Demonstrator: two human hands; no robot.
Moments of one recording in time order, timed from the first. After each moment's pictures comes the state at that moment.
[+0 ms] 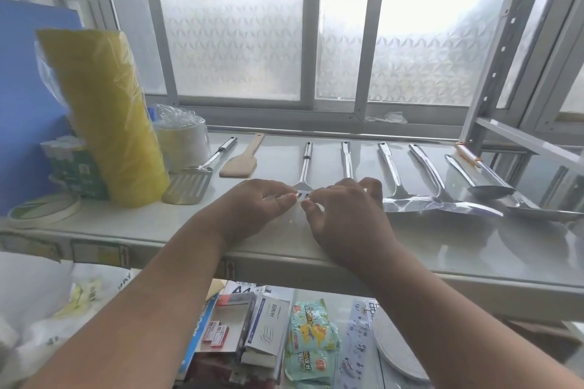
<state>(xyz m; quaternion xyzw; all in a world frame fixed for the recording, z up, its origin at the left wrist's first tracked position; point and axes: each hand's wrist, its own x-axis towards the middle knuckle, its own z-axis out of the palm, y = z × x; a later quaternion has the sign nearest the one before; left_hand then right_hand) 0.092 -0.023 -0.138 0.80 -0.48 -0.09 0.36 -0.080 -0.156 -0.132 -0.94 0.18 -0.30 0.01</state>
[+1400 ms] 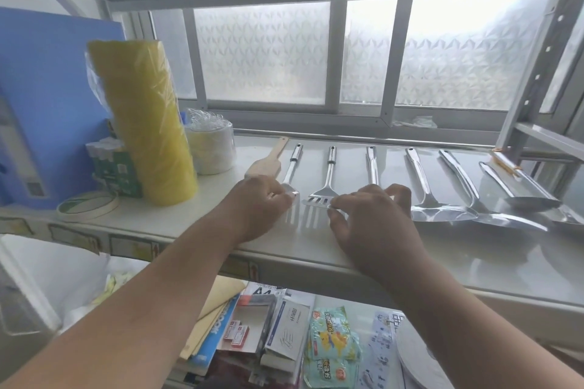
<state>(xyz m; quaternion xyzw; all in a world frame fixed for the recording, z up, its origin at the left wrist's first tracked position) 0.081 0.001 -0.117 0.88 -0.36 -0.02 0.32 -0.079 -0.155 -0.131 -0.94 0.18 -0.30 -0.01</state>
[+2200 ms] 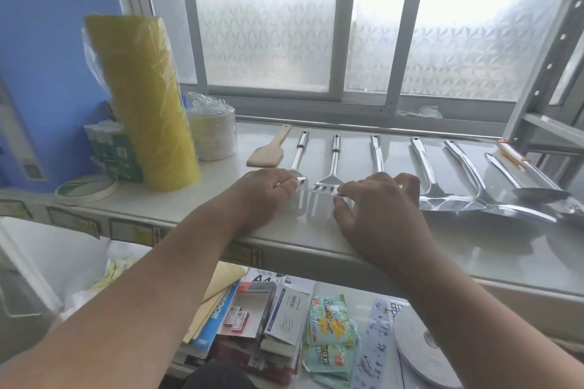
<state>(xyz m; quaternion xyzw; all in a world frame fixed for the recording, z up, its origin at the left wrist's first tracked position) 0.100 0.001 -0.136 0.84 -0.42 -0.06 0.34 -0.082 -0.151 -0.131 -0.93 0.19 -0.30 0.00</state>
